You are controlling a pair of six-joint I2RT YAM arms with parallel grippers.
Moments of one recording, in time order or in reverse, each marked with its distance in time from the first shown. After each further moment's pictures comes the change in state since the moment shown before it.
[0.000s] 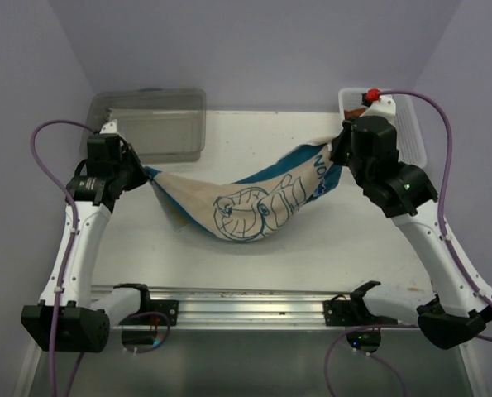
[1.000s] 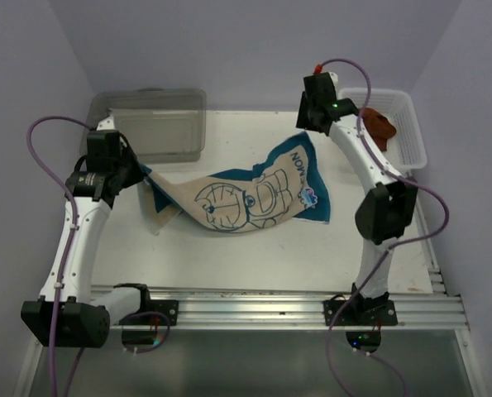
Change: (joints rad) left arm 0.000 0.023 0.055 -0.023 -0.082 -0.001; right arm -0.181 0.683 0.361 -0.013 -0.130 -0.081
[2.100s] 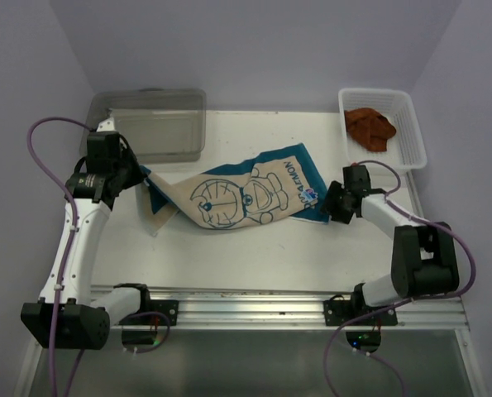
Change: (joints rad) left arm 0.000 -0.007 -0.018 0.002 0.005 0.008; right arm -0.238 -0.398 -1.107 0.366 -0.409 0.169
